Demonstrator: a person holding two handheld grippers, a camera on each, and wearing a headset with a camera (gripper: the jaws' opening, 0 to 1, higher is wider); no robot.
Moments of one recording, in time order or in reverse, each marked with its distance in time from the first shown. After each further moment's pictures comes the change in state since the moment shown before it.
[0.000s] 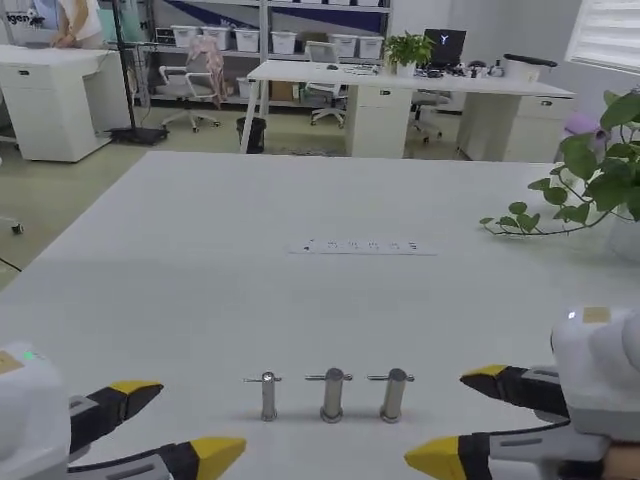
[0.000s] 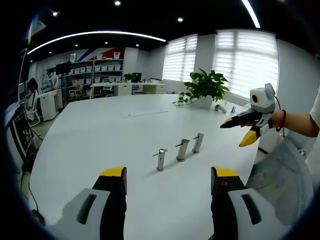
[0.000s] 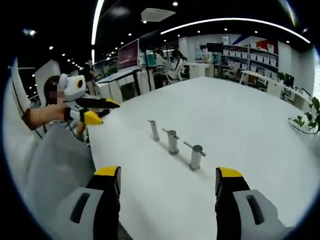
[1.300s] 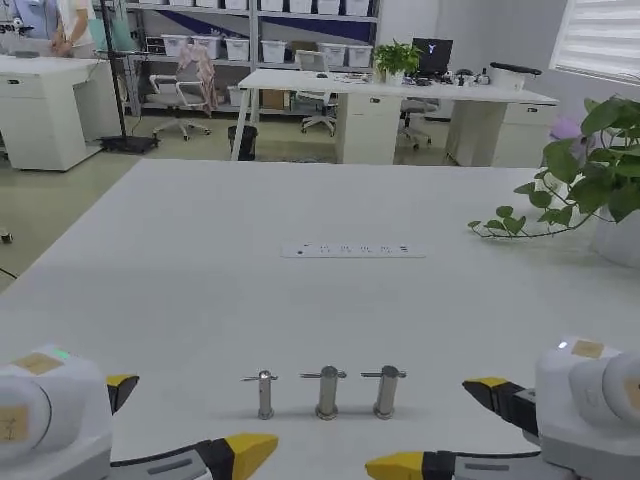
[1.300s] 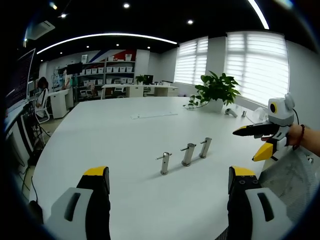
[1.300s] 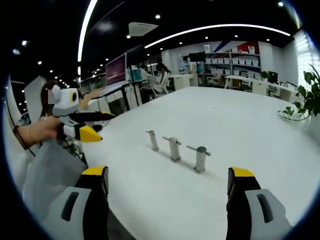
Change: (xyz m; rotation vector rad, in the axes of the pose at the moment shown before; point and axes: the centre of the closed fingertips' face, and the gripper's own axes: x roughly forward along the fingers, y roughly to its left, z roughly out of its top) left arm 0.009 0.002 0.004 -0.031 -0.029 0.102; right arm 0.001 0.014 0.004 0.098 -0.127 -0.104
